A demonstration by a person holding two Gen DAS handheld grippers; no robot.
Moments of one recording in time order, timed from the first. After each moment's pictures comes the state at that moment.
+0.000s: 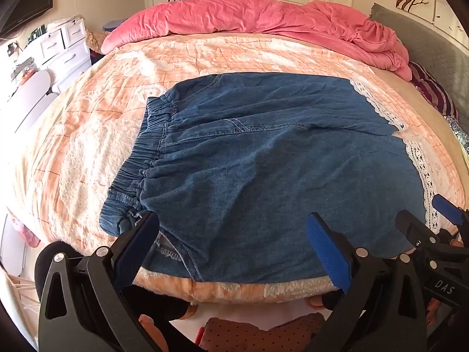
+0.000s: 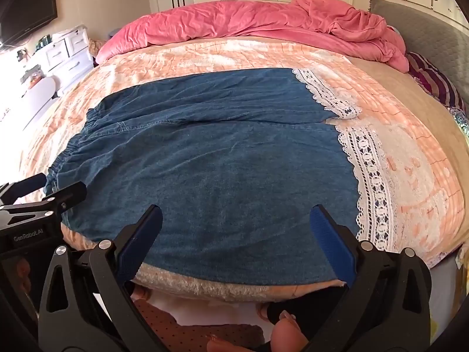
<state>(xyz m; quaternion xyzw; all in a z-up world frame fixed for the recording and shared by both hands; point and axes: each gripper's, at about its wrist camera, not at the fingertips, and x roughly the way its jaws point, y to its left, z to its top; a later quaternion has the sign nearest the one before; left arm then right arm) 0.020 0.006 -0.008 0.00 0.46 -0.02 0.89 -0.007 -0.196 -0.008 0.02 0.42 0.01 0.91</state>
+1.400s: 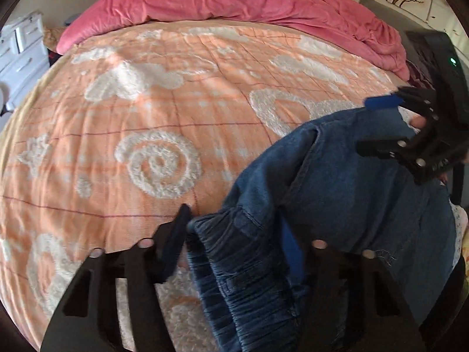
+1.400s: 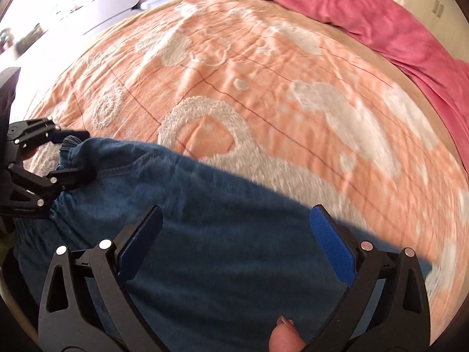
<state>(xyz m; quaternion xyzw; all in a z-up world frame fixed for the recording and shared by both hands) 0.238 0.120 -0.057 -0.01 0.47 -0.12 0.87 0.314 -0.068 -0.032 -0.19 0.49 0.29 0.80</state>
